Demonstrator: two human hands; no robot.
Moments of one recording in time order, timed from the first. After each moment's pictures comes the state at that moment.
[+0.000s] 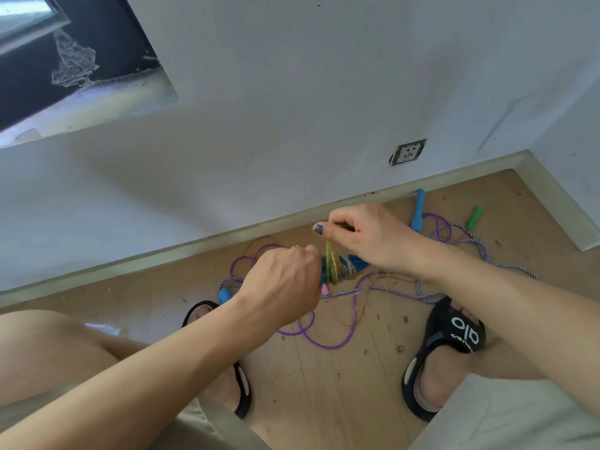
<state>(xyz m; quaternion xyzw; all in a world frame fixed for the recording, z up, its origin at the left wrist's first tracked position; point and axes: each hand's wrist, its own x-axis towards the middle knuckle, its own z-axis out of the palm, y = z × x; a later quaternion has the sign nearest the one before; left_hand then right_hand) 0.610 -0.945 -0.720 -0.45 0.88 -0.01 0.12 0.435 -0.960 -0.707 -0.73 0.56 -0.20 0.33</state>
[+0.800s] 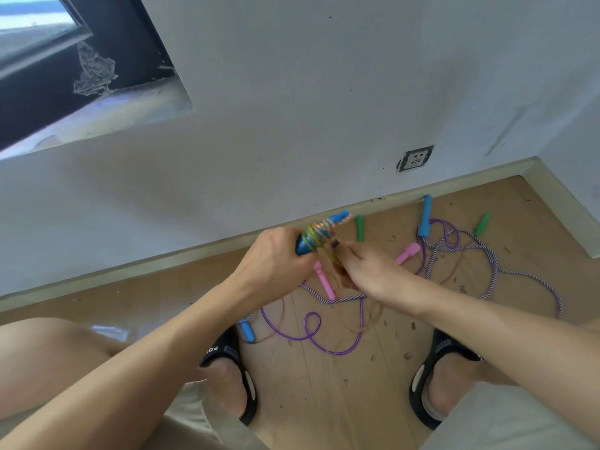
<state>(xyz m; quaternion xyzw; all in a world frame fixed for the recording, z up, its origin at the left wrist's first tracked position) 0.632 -0.972 -0.704 -0.56 0.77 0.29 -0.10 0.461 -0.936 -0.738 -0.60 0.60 -0.23 0.48</state>
